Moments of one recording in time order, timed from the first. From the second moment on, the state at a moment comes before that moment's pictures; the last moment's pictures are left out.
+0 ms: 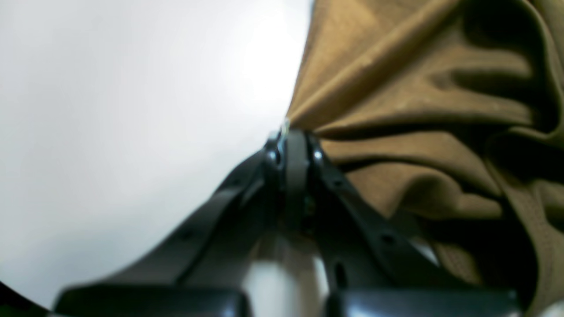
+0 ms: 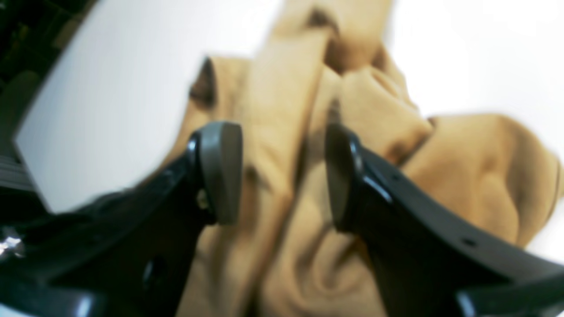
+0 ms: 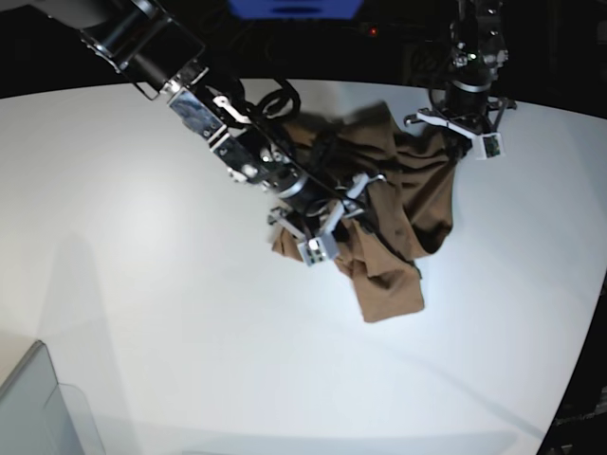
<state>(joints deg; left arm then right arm) 26.9 -4.8 -8.0 92.1 -14.6 0.1 11.3 9.3 7.5 -44.4 83.0 34.3 -9.2 -21.5</state>
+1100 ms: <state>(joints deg) 23.4 -1.2 -18.3 110.1 -15.3 -0.3 13.6 -9.7 3.1 8.9 89.2 48.6 -8.0 -10.6</state>
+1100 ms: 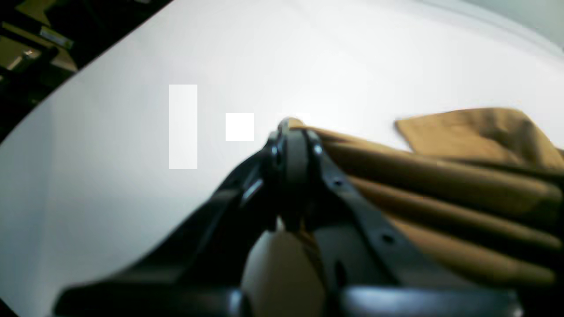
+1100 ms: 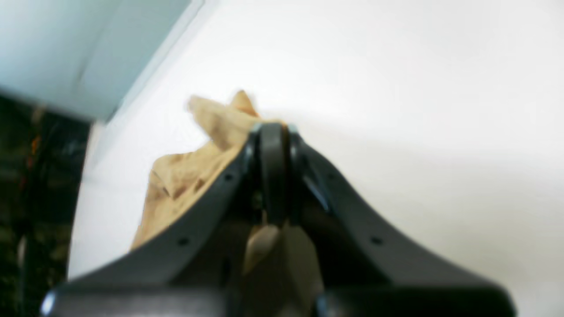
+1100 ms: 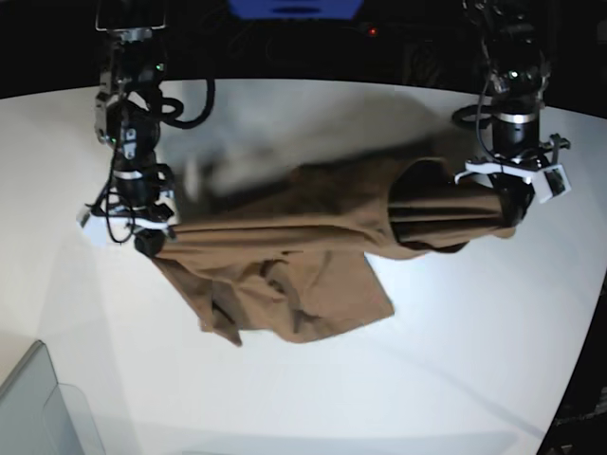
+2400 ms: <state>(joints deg) 12.8 3.6 -18.9 108.7 -15.1 0.0 14.0 -20.2 13.3 -6.2 105.5 51.0 -8.4 -9.7</state>
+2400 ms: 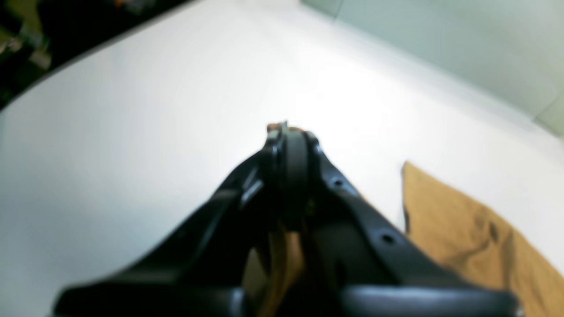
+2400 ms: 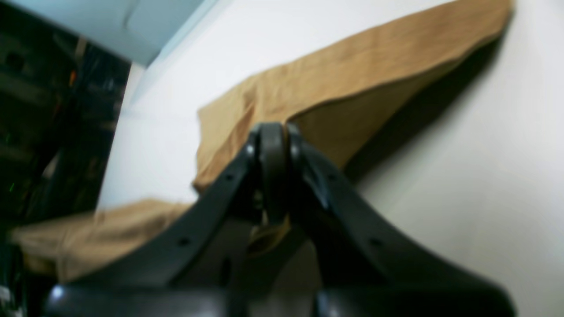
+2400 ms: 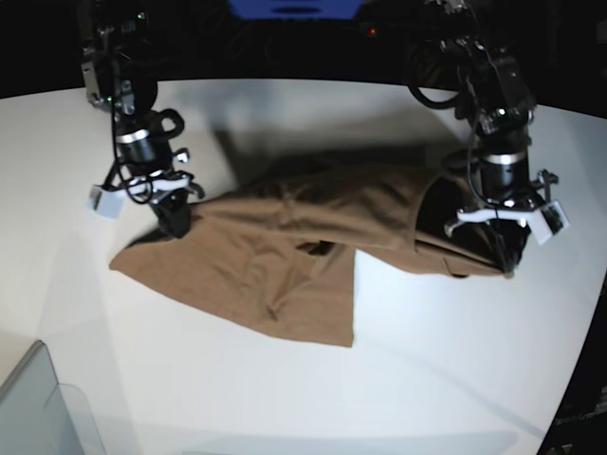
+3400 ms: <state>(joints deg) 14.5 -1.0 -31.1 109.1 -24.2 -0.1 35.5 -19.4 22.7 -21.3 101.8 51.0 -8.6 -9.5</state>
